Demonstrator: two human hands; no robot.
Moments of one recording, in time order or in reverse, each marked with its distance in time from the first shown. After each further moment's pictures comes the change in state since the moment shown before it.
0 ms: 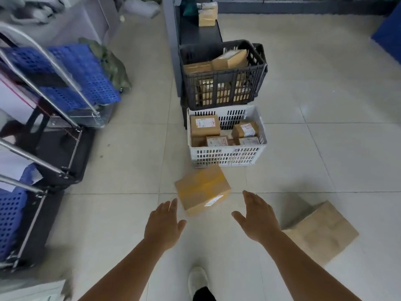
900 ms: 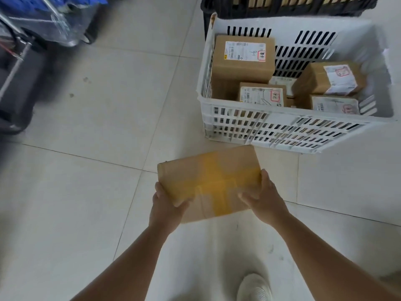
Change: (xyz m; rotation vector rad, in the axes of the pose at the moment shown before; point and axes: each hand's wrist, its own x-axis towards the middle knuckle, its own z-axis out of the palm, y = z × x) left_hand 0.339 -0.025 0.294 -0.739 0.068 -0.642; right_hand 0.399 0.092 0.269 0.357 -0.227 0.056
